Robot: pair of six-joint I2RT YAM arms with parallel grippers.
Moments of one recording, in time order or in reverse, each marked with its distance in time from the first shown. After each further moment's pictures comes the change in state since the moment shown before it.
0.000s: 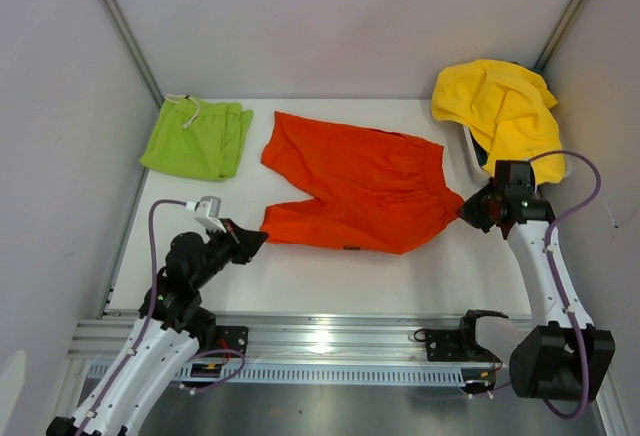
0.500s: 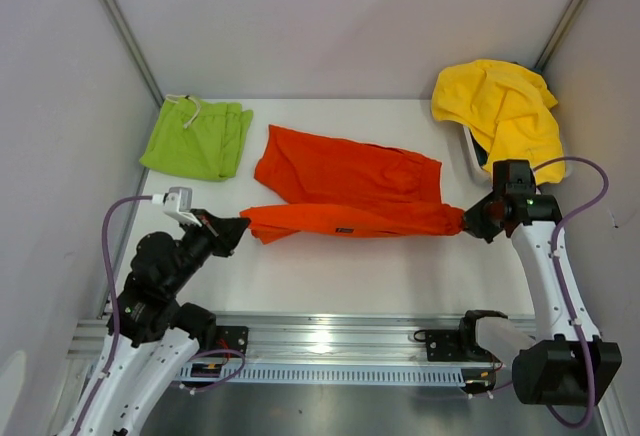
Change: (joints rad) left arm -0.005 -0.035 0.299 -0.209 -0.097 0.036; right arm 0.041 -0.003 0.129 -0.285 0.097 0.085
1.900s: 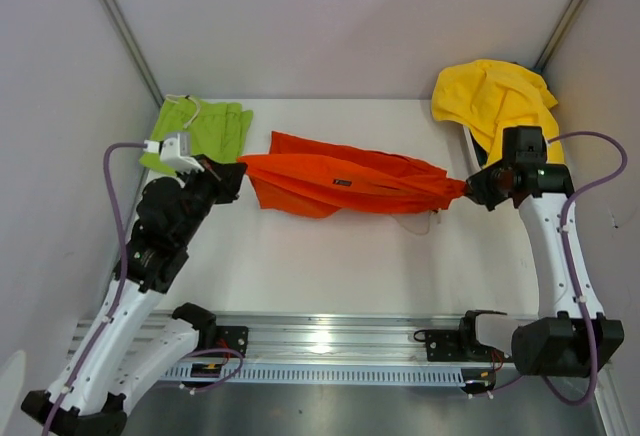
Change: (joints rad) left arm 0.000 0.412 0.282 0.190 -0.175 0.055; right arm -0.004 0.150 0.274 -0.035 -0.027 0.133
